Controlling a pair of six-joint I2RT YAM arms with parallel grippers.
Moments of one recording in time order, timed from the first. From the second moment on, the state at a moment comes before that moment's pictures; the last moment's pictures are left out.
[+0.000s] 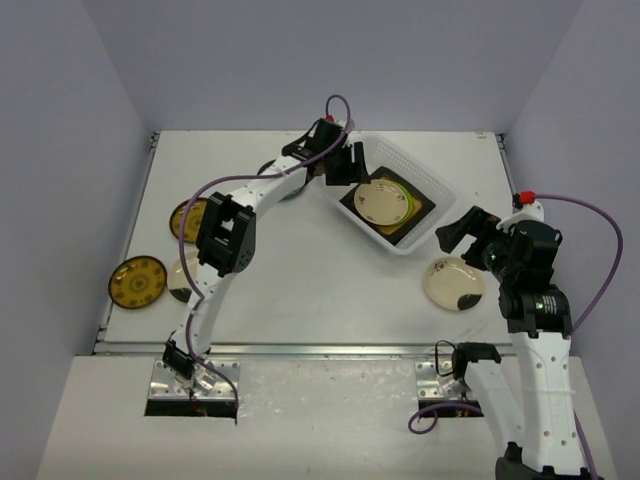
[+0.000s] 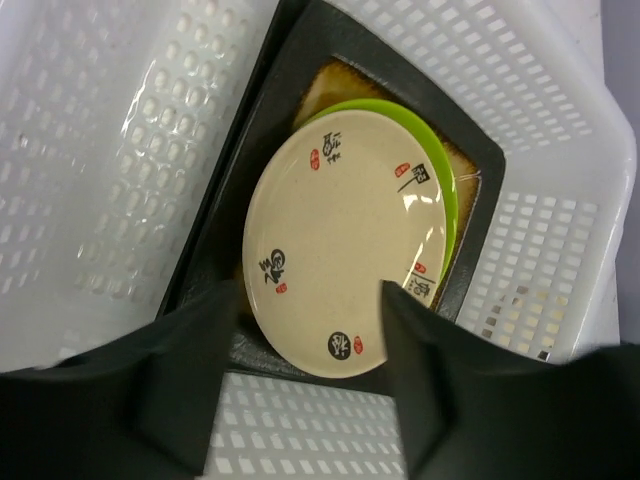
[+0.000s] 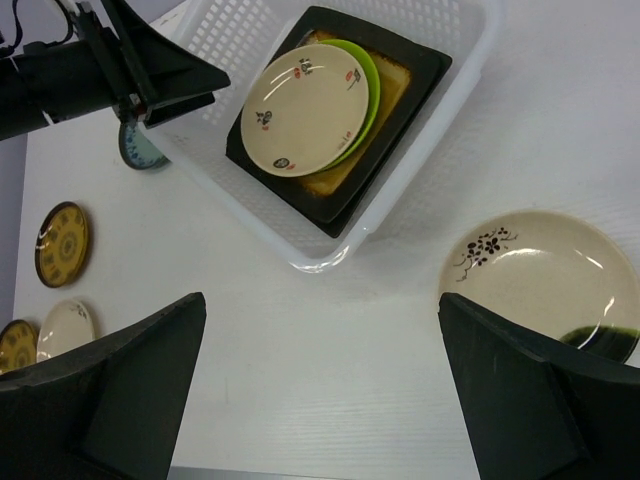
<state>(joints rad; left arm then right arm) -0.51 2.36 2.13 -0.48 0.27 -0.53 -0.06 0.63 0.82 -0.64 -0.17 0.46</state>
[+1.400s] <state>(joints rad) -0.58 0.85 0.82 -0.63 -0.21 -0.46 0.61 1.39 0.66 -0.58 0.57 0.22</state>
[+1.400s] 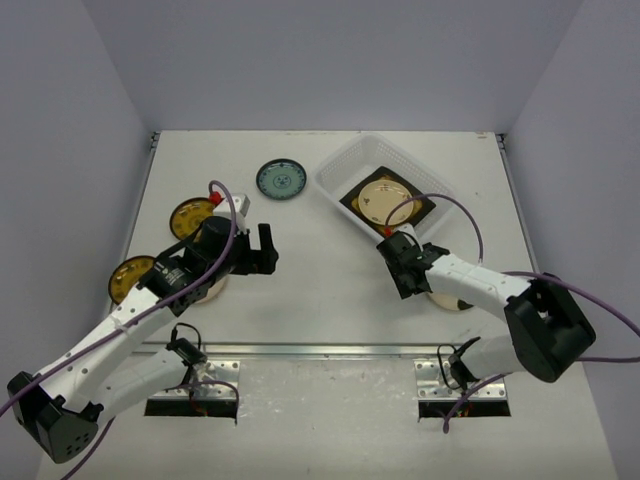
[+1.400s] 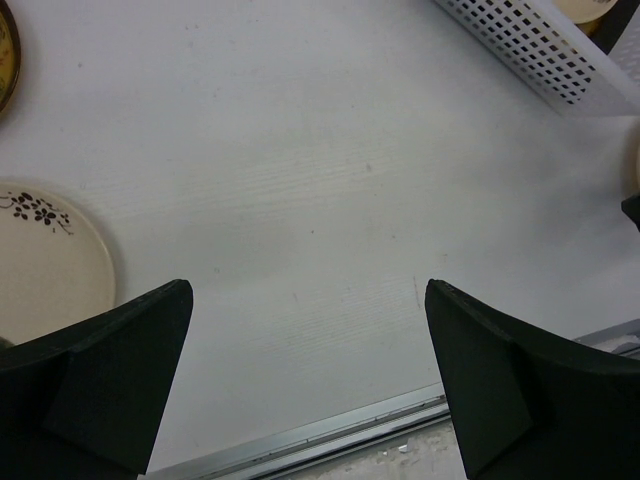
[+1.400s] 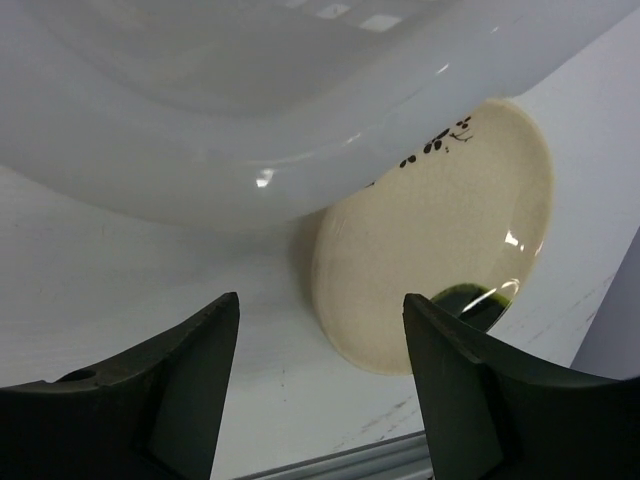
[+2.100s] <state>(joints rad) -0.58 0.79 0.81 -0.57 -0.13 -0.43 0.58 1.43 0.57 -0.40 0.59 0.15</state>
